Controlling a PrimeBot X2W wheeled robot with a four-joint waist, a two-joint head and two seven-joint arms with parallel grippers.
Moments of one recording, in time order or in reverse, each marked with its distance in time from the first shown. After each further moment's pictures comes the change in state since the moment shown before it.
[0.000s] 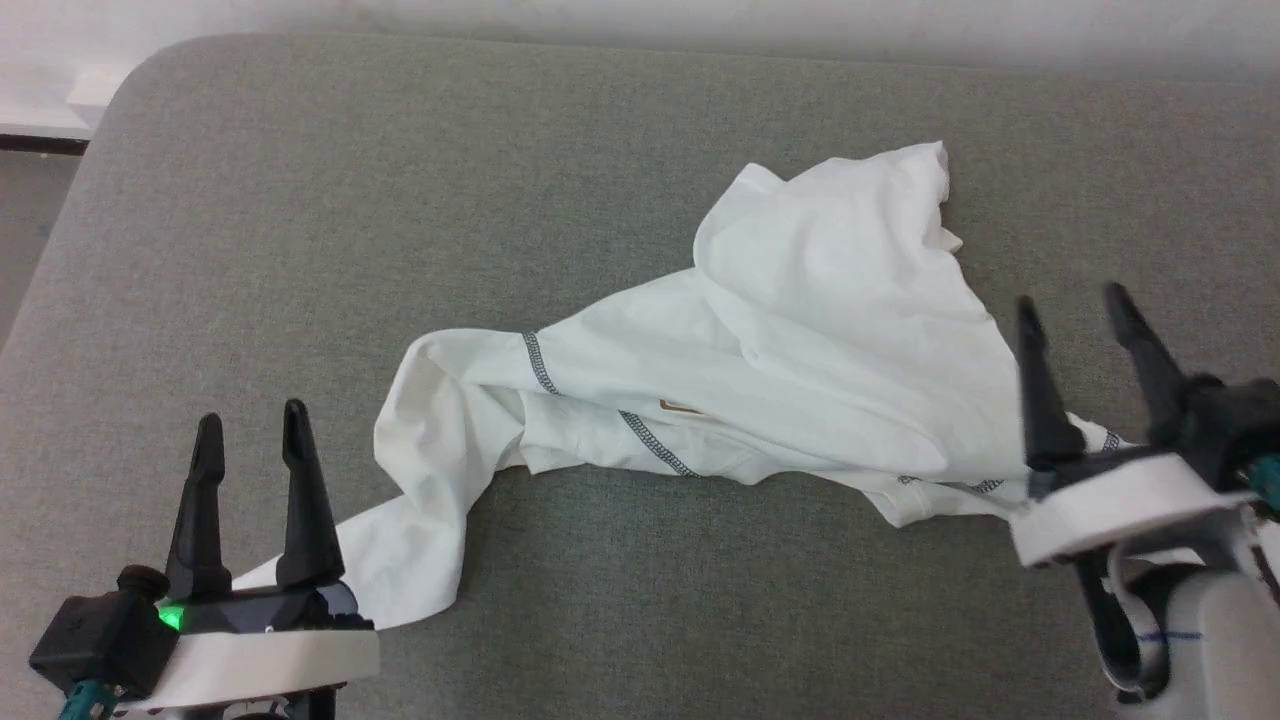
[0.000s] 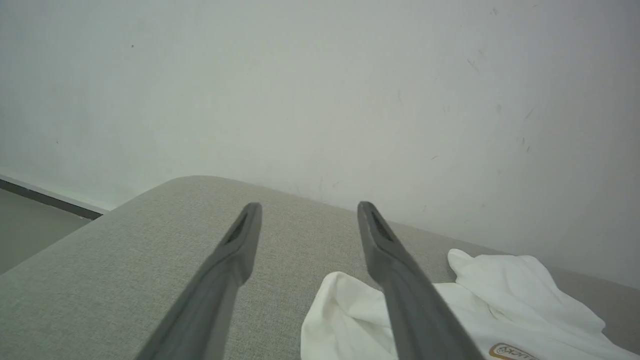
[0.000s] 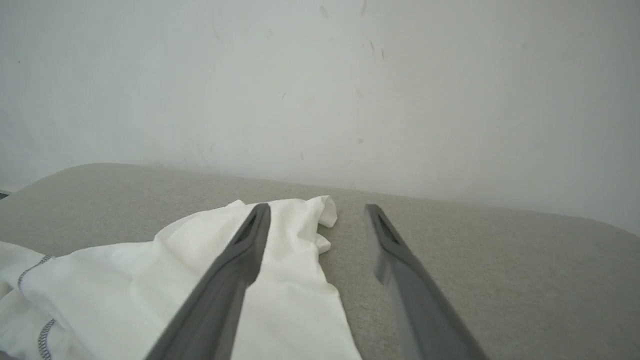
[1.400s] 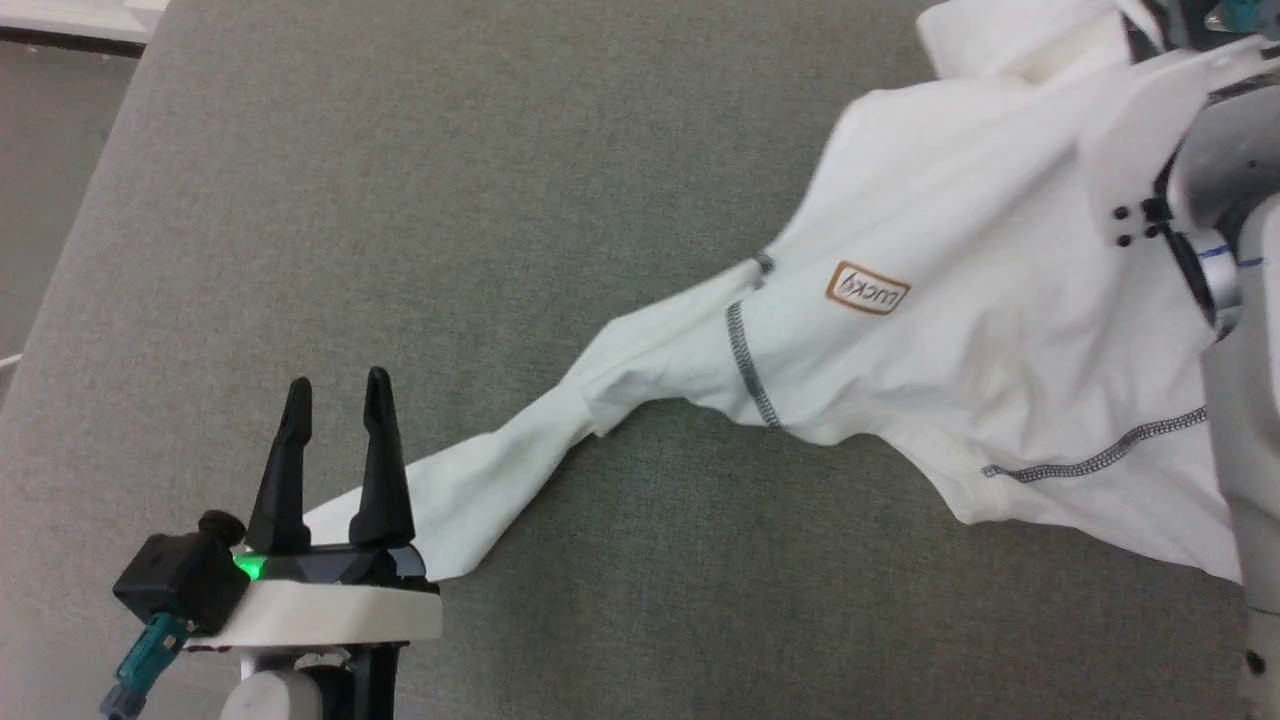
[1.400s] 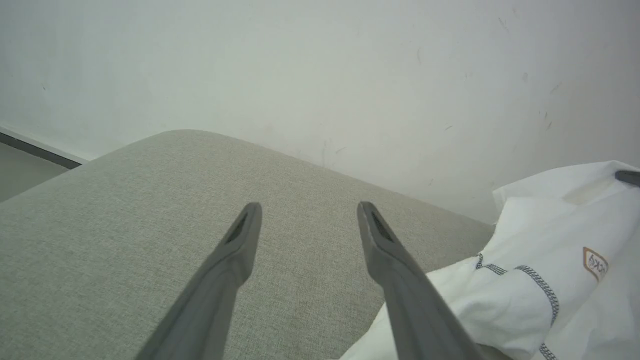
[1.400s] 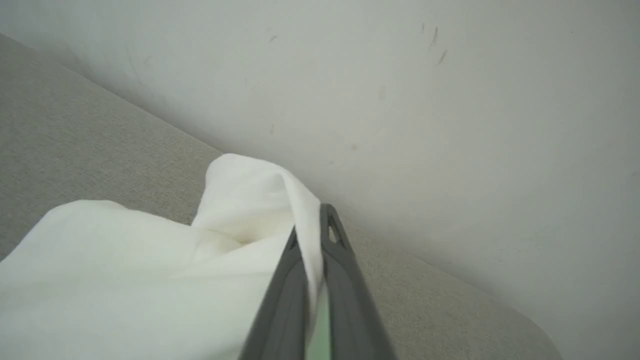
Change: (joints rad) left arm -0.095 -0.012 -0.084 0.114 -0.056 -0.018 0.000; right arm -0.692 -0.140 0.129 0.407 -0.234 0.000 0.465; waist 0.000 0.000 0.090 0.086
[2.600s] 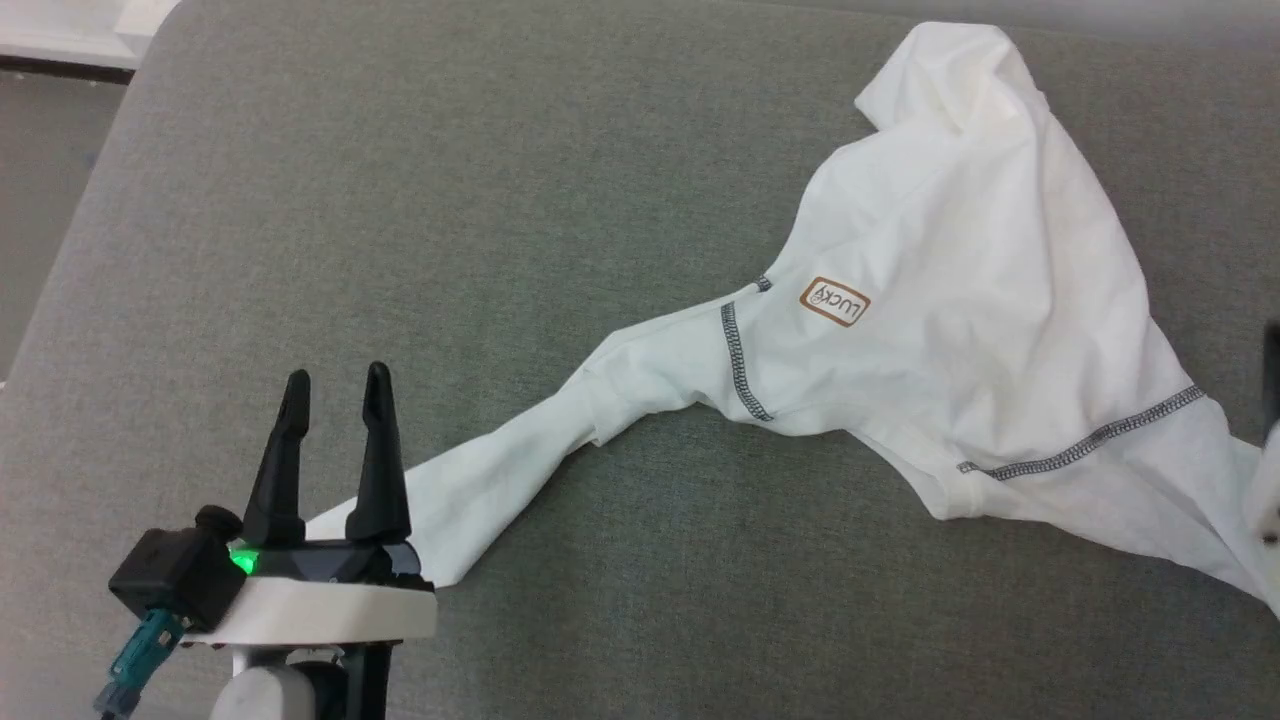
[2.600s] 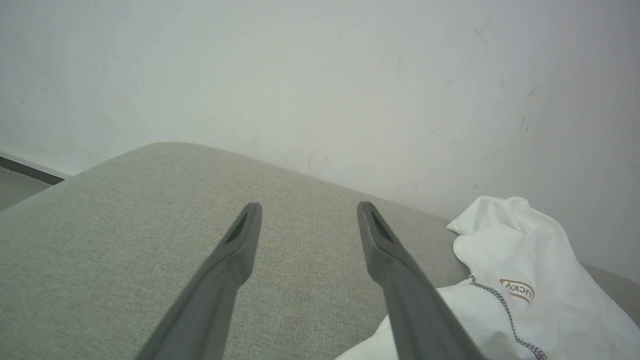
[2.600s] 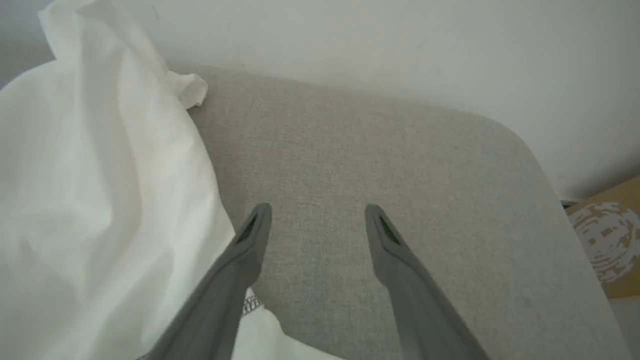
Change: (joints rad) left arm -0.019 0.000 0.005 0.018 0.017 -0.035 0.000; right arm 0.509 0.031 -0.373 -0.345 0.102 0.000 0.014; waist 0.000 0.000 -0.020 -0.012
